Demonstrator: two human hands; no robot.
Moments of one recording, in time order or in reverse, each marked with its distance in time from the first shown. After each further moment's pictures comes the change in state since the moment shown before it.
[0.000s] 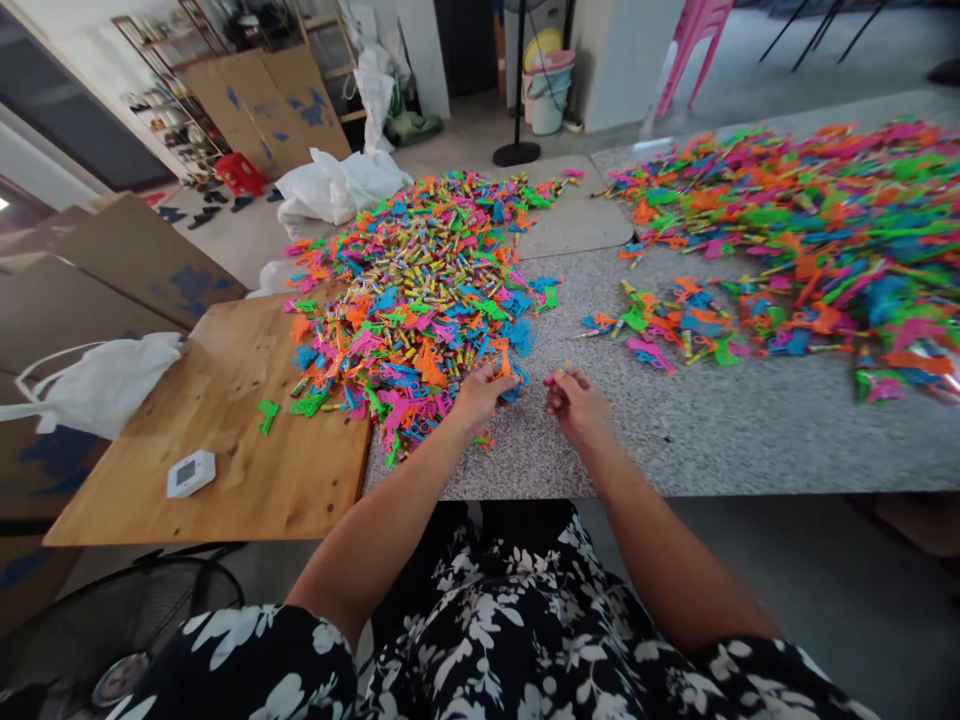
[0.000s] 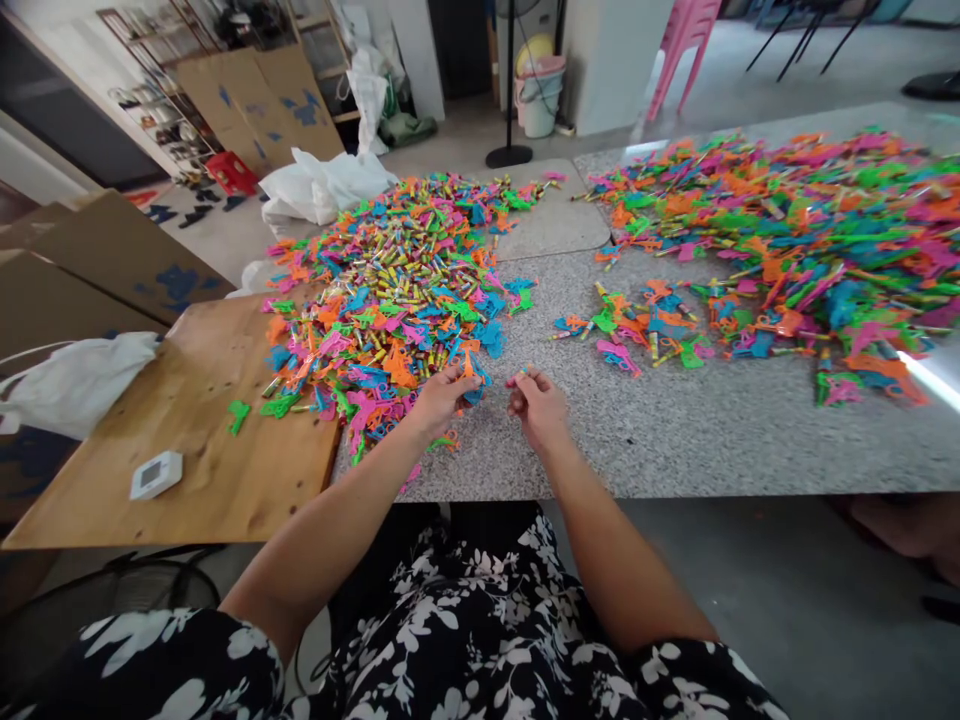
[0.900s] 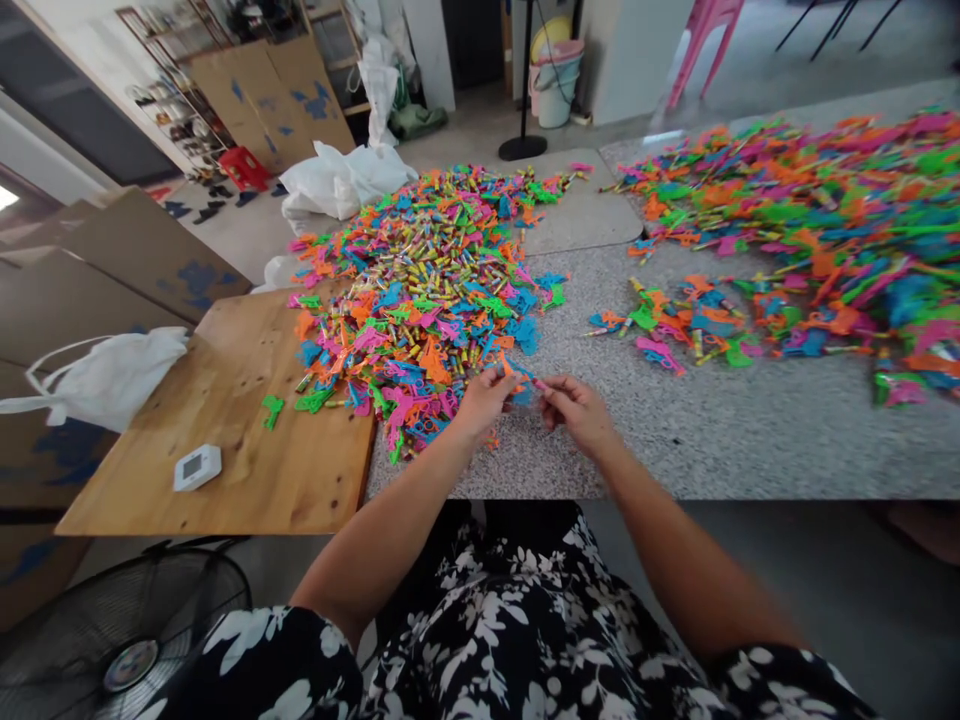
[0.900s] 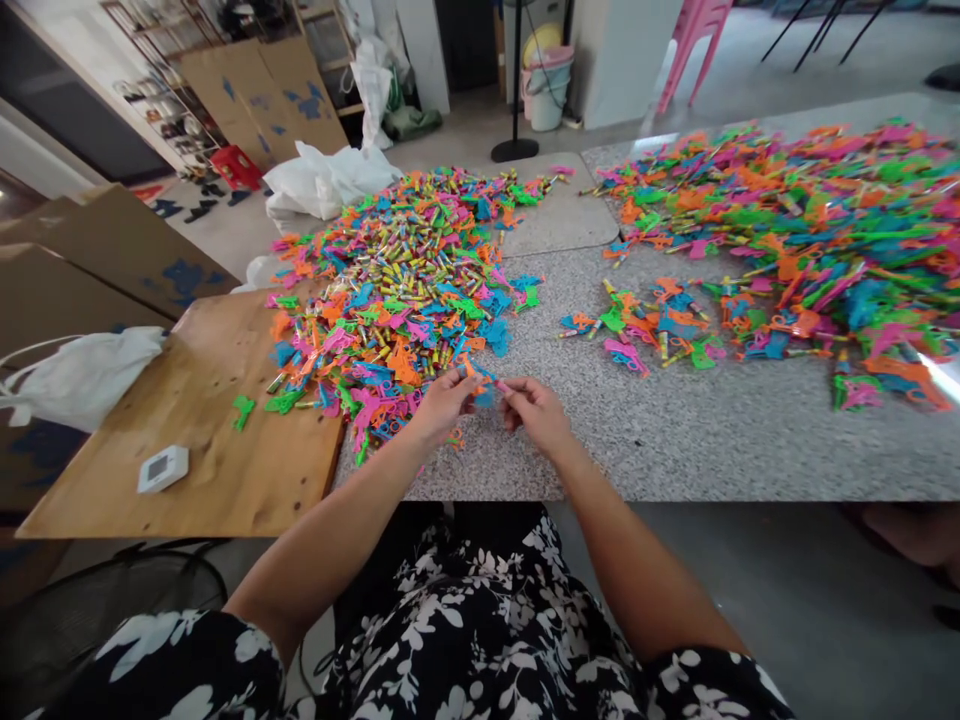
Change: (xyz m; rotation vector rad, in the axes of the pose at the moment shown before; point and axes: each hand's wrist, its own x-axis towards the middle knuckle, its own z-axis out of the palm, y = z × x) left_hand -0.008 0.000 -0.004 0.162 0.084 0.012; right_hand -0.005 -0.008 -0.010 -0.234 -0.152 0.037
